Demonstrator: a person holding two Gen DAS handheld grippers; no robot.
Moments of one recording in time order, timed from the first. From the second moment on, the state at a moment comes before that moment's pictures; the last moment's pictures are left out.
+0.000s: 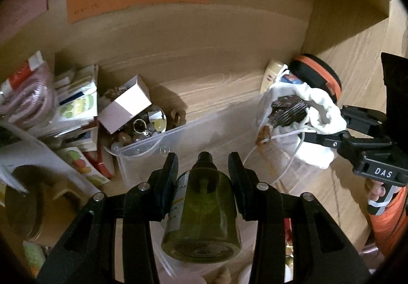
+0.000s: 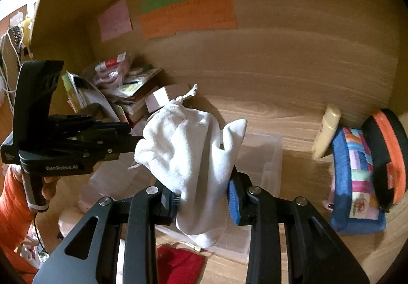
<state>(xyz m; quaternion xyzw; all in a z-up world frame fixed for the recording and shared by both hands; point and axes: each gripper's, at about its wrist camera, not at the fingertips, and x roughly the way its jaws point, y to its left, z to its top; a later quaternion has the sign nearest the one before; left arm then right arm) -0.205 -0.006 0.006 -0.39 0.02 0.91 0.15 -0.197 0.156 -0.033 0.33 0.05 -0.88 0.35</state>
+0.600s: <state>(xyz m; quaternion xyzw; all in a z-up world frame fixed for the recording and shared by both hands) -0.247 0.021 -0.043 -0.46 0.08 0.87 0.14 -0.231 0.119 -0.075 0.39 0.11 -0.85 0.33</state>
